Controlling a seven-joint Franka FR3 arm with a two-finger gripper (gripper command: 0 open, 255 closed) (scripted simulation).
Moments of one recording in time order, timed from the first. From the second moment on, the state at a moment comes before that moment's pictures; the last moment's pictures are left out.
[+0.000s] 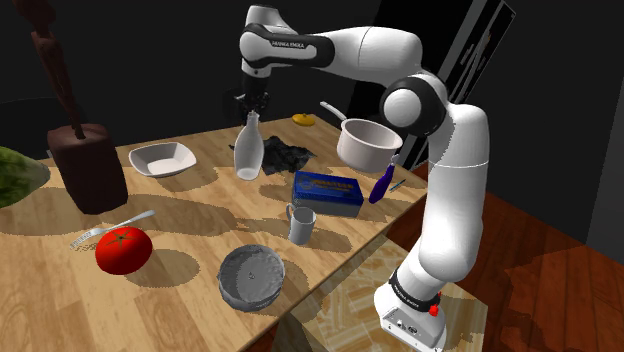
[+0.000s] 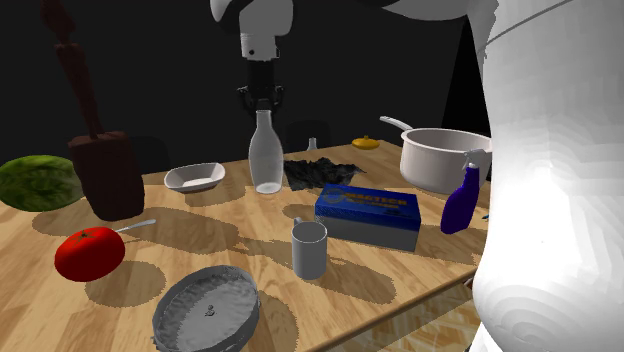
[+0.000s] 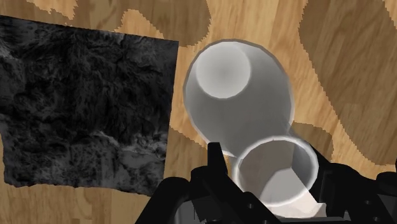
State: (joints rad) arm 0.01 0.45 0.04 -1.32 -0.01 1.82 0.00
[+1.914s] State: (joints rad) arm -0.06 0.23 0.01 -1.26 0.00 1.55 -0.08
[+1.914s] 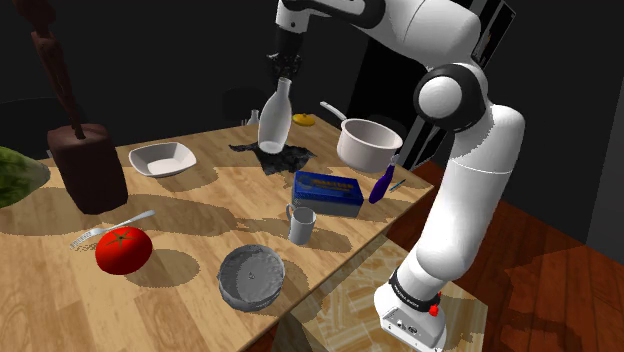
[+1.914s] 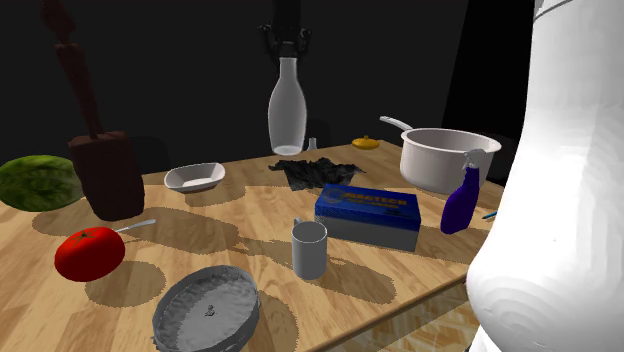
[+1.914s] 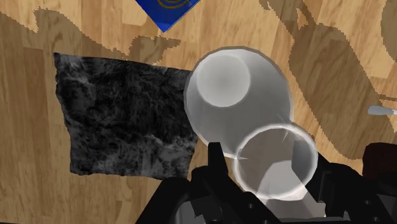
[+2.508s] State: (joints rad) arm -0.13 -0.04 -0.04 -1.53 0.01 1.54 -0.20
